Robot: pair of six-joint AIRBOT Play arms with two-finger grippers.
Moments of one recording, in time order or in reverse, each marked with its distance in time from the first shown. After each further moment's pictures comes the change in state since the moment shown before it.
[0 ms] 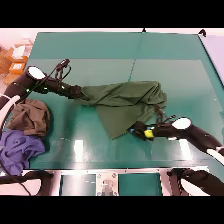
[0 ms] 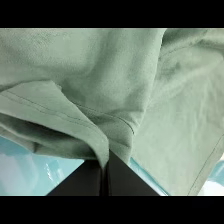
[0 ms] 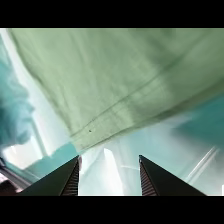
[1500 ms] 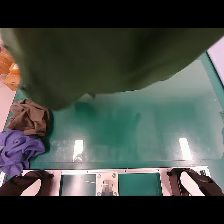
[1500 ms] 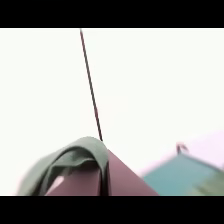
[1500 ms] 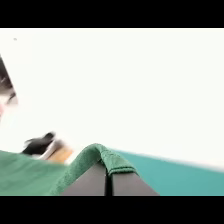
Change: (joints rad) left arm 0.008 0.508 0.930 0.084 0.108 -0.005; right arm -0.565 0.209 1.599 -0.174 0.388 -0.045
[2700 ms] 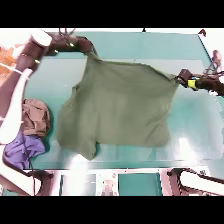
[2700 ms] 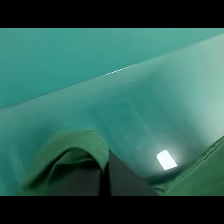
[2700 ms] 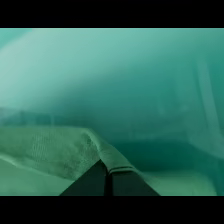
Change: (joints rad) left arm -0.111 -0.810 -0.290 -0.162 0.227 0.117; right arm -0.025 -0.511 -0.903 -0.140 -0.439 -0.103
